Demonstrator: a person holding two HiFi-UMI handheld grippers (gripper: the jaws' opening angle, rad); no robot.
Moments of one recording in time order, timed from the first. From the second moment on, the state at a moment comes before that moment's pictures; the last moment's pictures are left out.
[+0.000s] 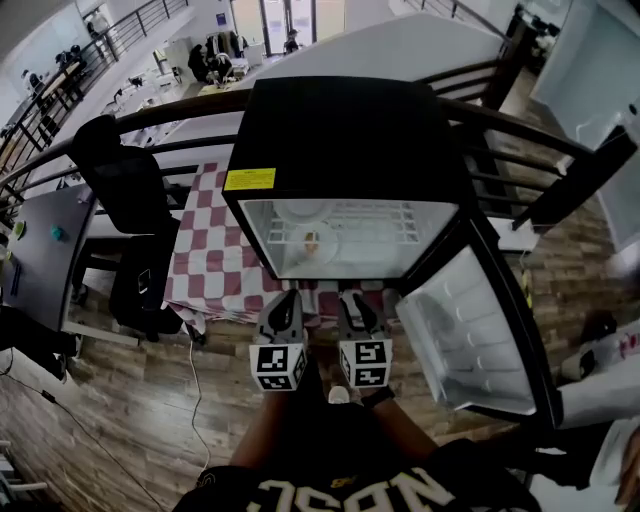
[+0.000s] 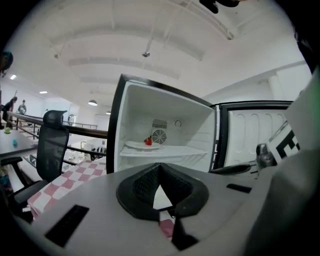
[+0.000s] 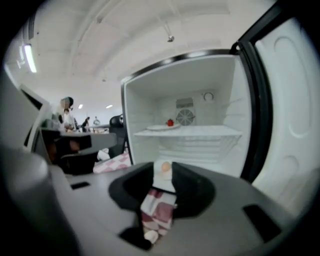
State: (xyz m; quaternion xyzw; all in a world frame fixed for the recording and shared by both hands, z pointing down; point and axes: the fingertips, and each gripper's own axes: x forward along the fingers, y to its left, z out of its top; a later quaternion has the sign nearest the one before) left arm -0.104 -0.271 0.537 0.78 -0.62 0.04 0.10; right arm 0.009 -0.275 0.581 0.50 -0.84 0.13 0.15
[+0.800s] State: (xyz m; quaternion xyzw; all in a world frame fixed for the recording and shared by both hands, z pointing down) left arm -0.060 -0.196 0.439 0.80 -0.60 -0.01 0.04; right arm 0.063 -0.210 0.441 0.51 -0.85 0.12 0.01
